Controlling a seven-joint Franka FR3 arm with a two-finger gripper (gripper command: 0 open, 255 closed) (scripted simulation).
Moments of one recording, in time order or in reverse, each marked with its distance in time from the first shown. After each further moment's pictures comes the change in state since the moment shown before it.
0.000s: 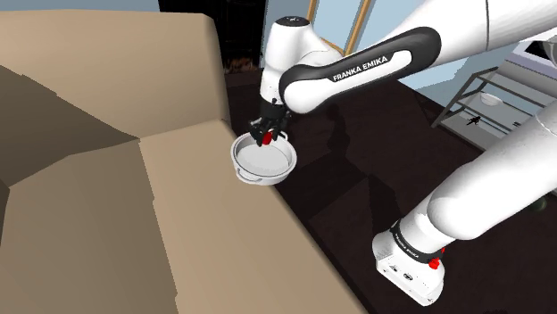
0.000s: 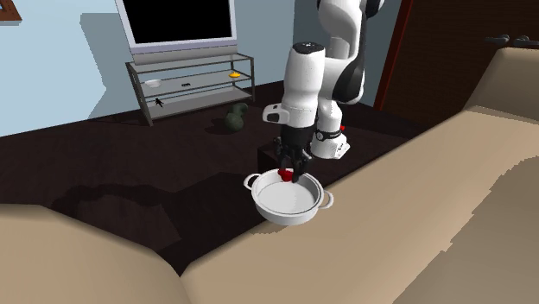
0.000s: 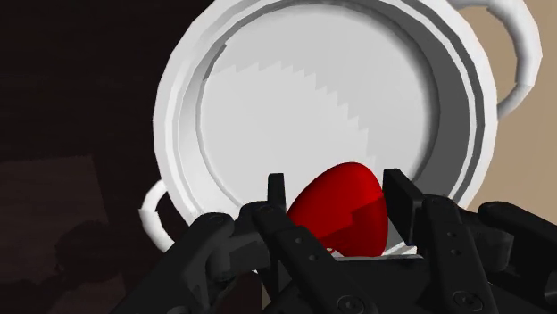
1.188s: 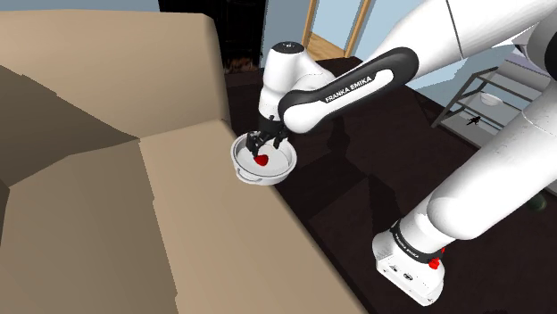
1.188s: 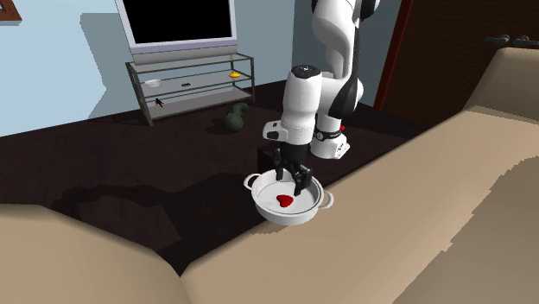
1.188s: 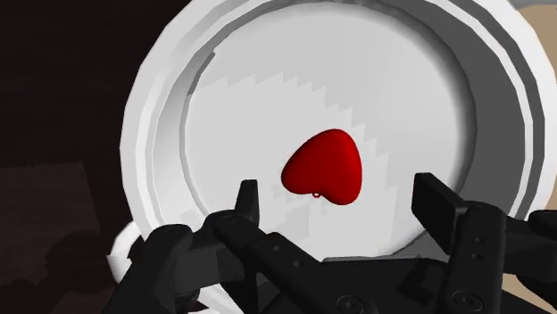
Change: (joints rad) arm -0.004 0.087 0.004 -0.051 -0.062 0.128 0.048
